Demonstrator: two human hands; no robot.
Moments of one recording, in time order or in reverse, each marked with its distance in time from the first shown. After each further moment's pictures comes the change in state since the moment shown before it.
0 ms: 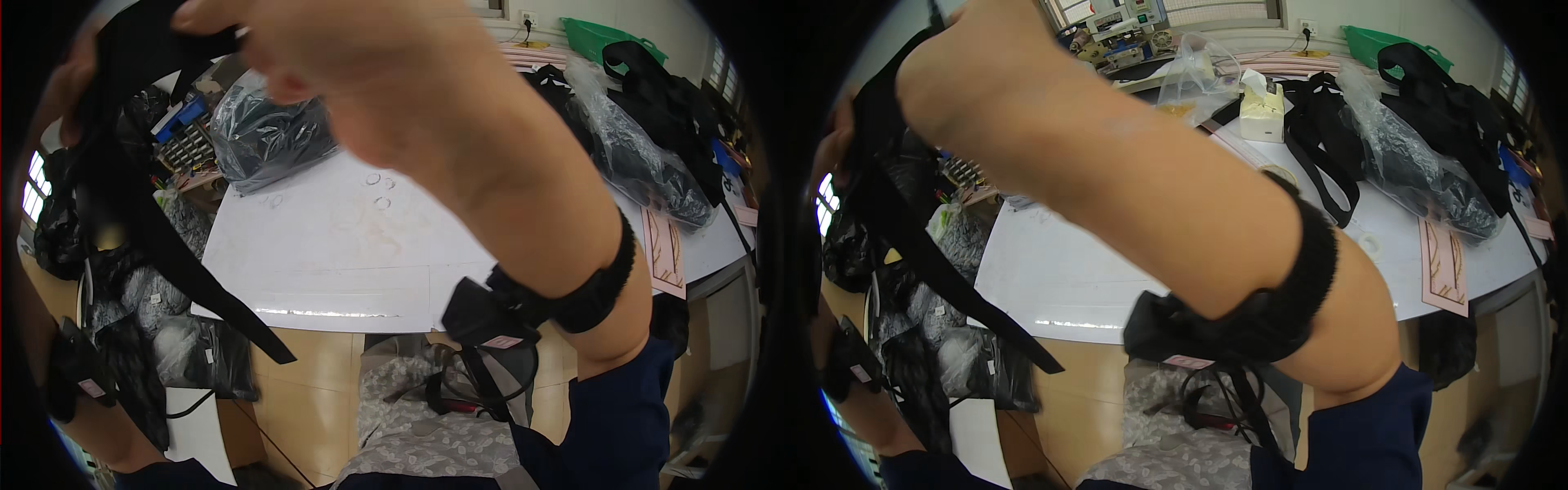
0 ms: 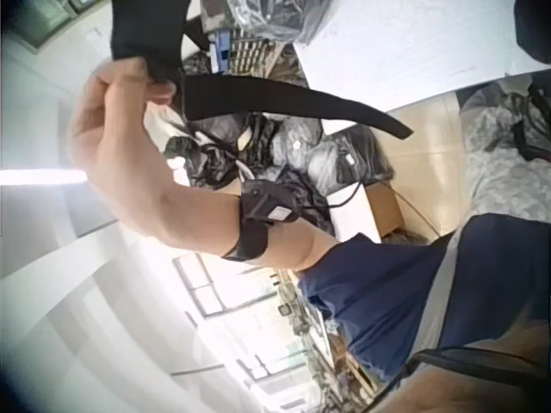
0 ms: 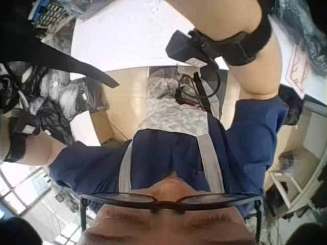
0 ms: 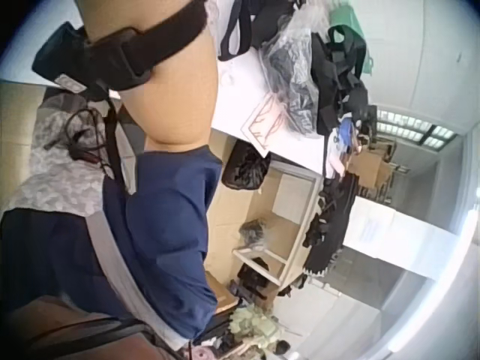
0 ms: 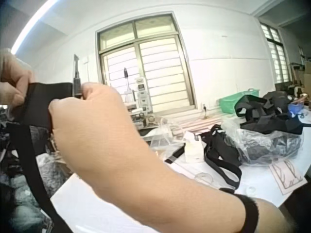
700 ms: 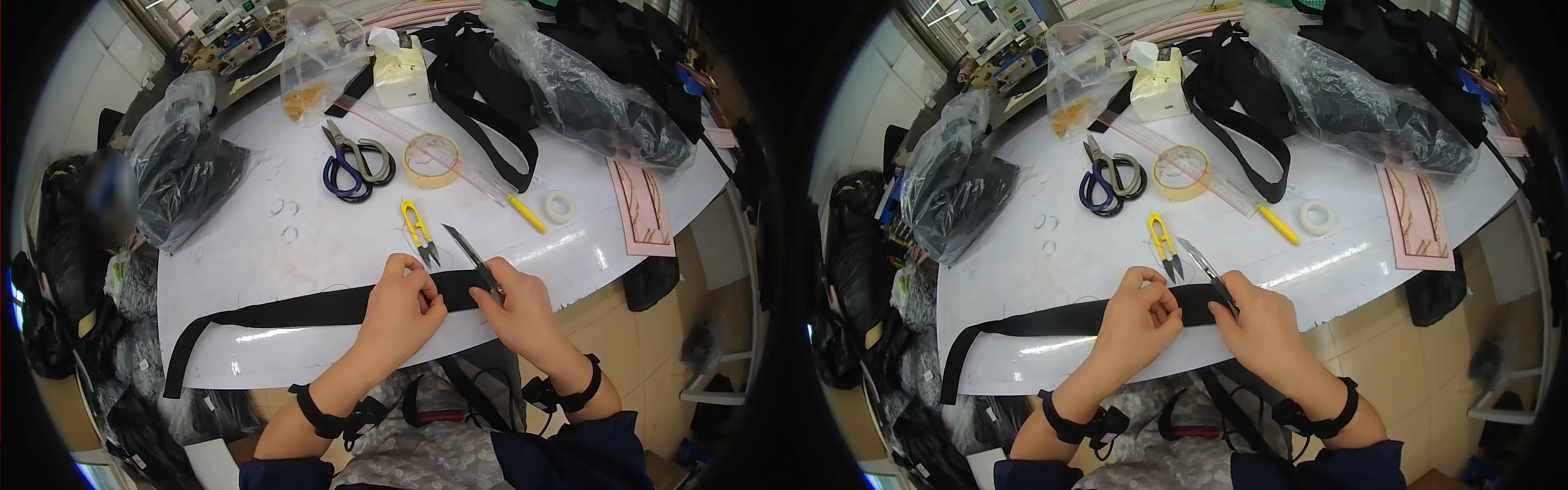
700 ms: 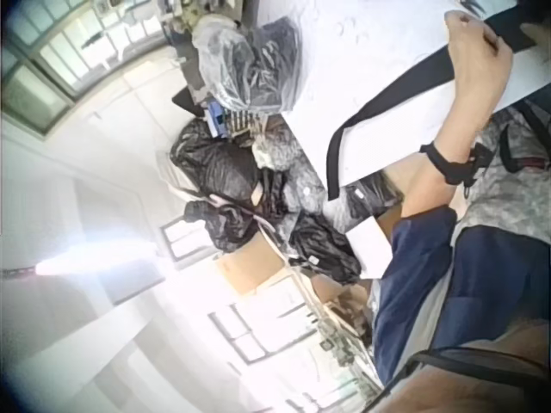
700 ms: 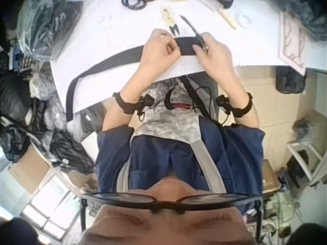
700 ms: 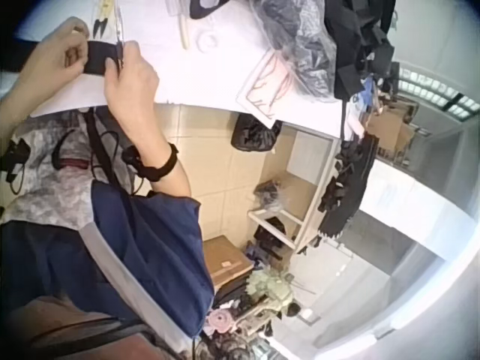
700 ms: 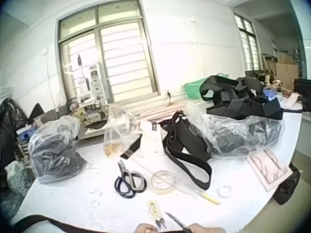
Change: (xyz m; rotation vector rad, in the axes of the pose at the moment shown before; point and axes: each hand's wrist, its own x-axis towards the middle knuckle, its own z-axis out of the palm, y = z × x) left_hand 0.014 -0.026 0.432 -0.590 -0.341 -0.130; right_hand -0.301 0.042 -0.123 -1.067 0.546 0.816
